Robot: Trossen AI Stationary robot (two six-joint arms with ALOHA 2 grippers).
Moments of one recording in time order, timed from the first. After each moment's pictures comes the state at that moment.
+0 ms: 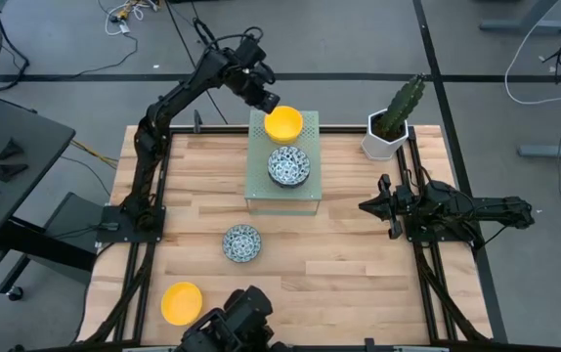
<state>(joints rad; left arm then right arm) 0.74 2.14 2.32 -1.19 0.32 -0.15 -0.01 0.00 0.02 0.02 -0.07 0.12</state>
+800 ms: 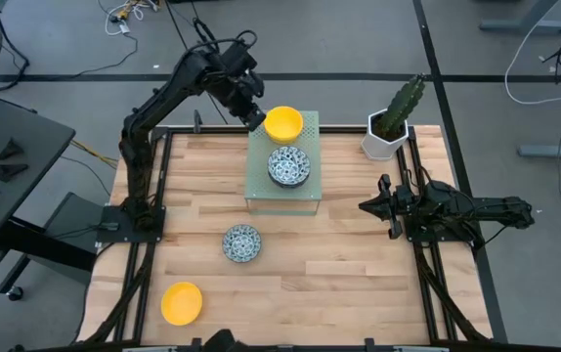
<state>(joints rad) 0.61 1.95 2.35 -1.45 0.27 -0.06 -0.01 0.00 0.02 0.02 -0.07 0.12</state>
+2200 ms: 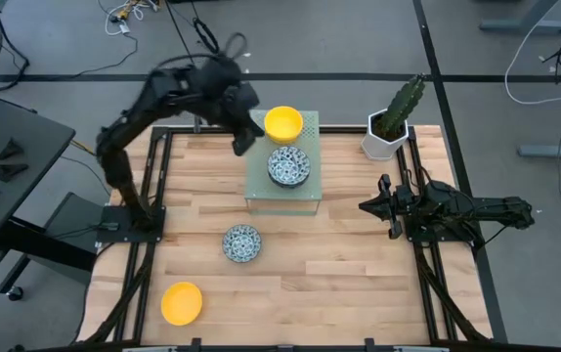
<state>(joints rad) 0.39 1.76 2.35 -1.36 0.21 -0.09 -0.01 0.00 0.02 0.02 -0.07 0.12</state>
